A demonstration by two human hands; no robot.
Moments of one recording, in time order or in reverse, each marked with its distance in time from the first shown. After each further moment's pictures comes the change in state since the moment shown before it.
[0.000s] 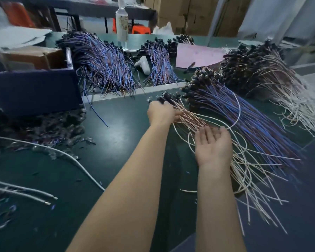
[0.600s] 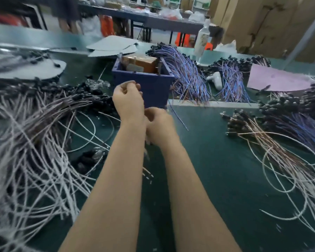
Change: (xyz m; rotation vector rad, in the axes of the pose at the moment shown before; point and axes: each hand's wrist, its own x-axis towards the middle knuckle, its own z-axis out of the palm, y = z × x) left_hand -0.058 0.052 -0.246 -0.481 0.615 0.350; right_hand -0.130 0.196 0.108 -1.548 -1.091 -0.511
